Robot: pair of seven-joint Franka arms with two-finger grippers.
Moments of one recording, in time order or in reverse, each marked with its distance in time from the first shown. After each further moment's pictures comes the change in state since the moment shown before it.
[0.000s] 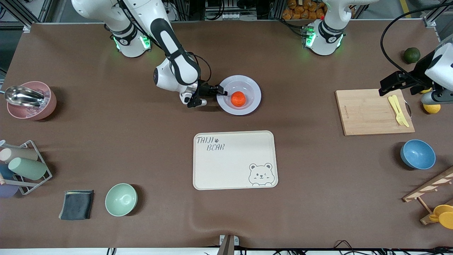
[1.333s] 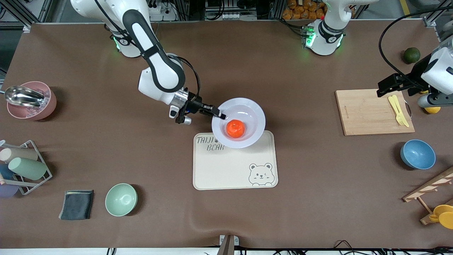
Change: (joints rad) left arm 0.000 0.006 0.000 -0.014 0.000 0.000 0.000; right arm -0.137 -0.054 -0.028 0.221 0.032 0.121 0.171
